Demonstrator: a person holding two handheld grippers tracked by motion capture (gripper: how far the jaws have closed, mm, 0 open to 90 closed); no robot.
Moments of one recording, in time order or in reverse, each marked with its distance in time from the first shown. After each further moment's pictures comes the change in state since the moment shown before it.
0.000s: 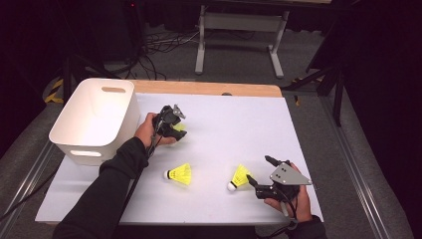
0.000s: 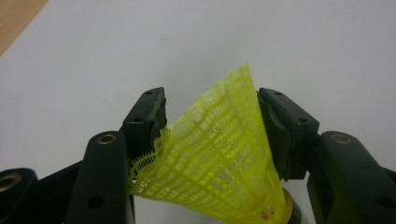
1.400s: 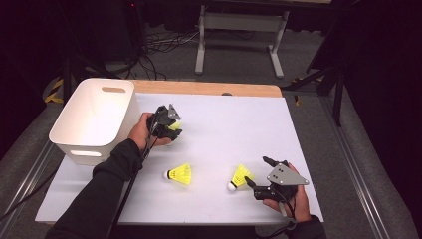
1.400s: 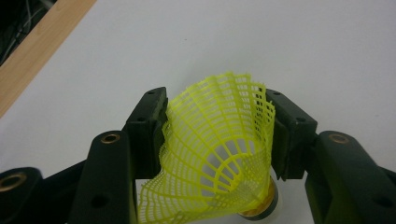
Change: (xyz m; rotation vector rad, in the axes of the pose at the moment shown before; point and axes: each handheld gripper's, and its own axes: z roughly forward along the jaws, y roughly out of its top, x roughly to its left) left arm -0.001 -0.011 -0.015 -0.045 0.079 0.012; right arm 0.003 0.000 0.003 0.011 0.022 -0.017
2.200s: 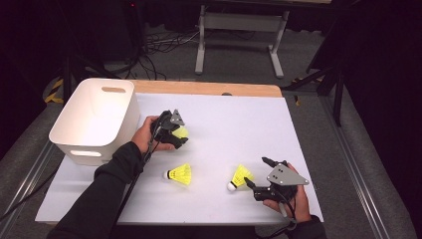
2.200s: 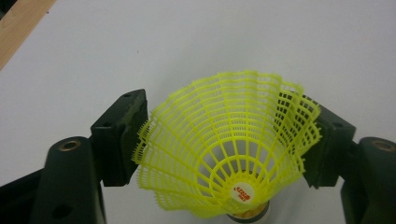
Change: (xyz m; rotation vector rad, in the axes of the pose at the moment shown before) left arm -0.014 0.000 0.007 -0.031 -0.125 0.060; right arm 0.001 0.000 0.000 0.002 0.015 -0.003
